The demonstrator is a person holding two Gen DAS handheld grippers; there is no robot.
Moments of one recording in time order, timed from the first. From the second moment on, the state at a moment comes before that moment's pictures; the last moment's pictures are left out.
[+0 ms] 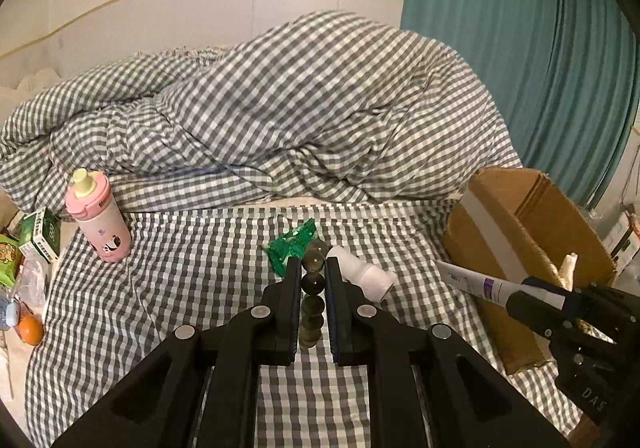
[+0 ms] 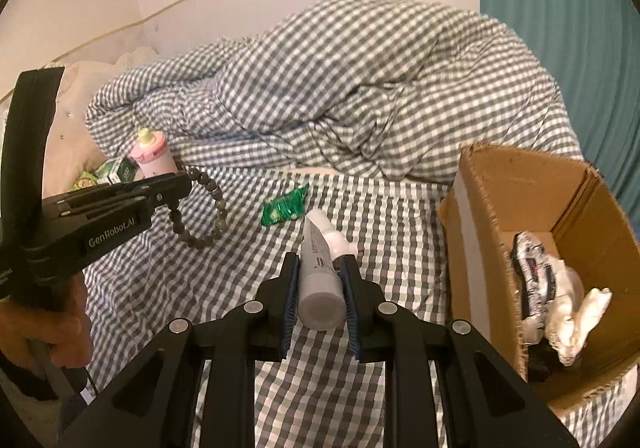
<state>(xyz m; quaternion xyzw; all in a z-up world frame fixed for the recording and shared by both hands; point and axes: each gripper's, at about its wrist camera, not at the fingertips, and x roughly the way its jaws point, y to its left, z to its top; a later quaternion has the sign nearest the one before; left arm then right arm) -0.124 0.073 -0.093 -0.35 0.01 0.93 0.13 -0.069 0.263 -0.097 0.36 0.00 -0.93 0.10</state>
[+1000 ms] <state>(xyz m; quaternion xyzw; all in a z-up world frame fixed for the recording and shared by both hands) -0.022 0.101 0.002 -0.27 0.01 0.95 0.17 0.043 0.297 0.006 0.26 0.00 -0.96 0.06</state>
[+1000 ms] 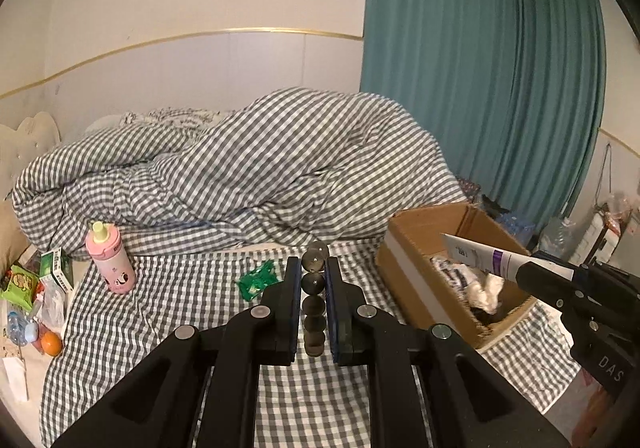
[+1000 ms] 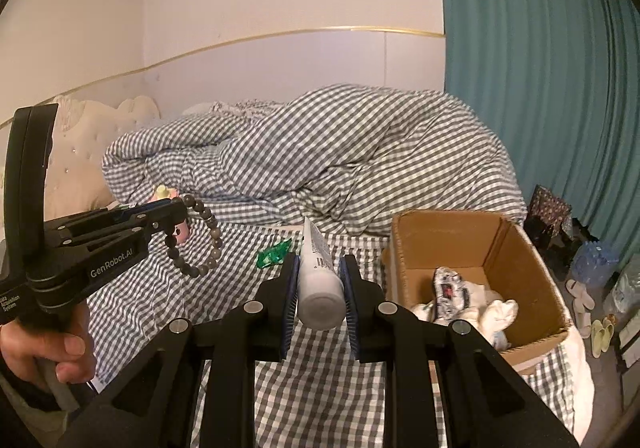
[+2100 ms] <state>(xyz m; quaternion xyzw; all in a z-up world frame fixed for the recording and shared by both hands) 0.019 0.174 0.032 -0.24 0.03 0.94 0.23 0.103 0.354 0.041 0.22 -0.01 -0.98 0.00</state>
